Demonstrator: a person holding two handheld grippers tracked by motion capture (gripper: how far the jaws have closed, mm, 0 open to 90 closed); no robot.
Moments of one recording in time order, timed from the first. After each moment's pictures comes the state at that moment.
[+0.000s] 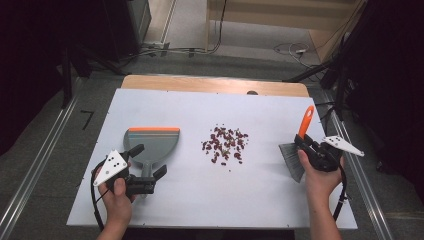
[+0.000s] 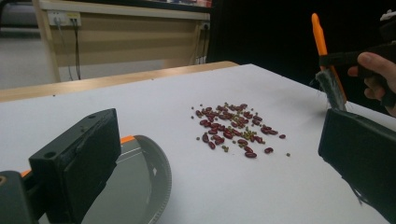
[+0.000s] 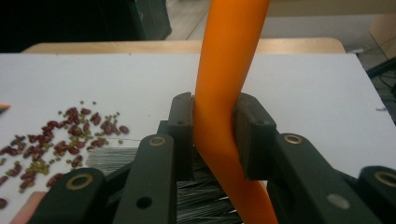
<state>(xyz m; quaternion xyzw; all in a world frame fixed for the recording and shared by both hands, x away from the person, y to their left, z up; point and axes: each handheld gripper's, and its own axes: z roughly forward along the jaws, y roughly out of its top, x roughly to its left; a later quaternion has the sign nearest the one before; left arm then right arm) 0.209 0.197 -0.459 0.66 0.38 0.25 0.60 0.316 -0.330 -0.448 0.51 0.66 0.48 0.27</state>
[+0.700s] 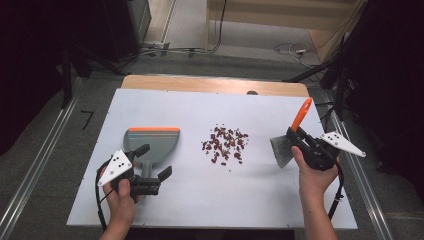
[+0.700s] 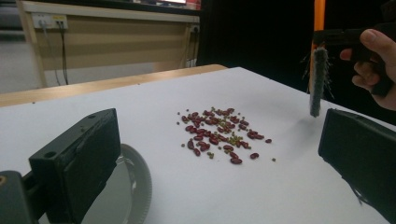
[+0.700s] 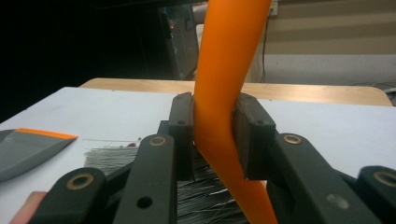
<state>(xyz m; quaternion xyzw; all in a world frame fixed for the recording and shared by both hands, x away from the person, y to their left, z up) 0.211 0.184 -0.454 0.66 0.36 0.23 0.61 0.300 -0.296 -0.414 0.46 0.65 0.54 0.27</state>
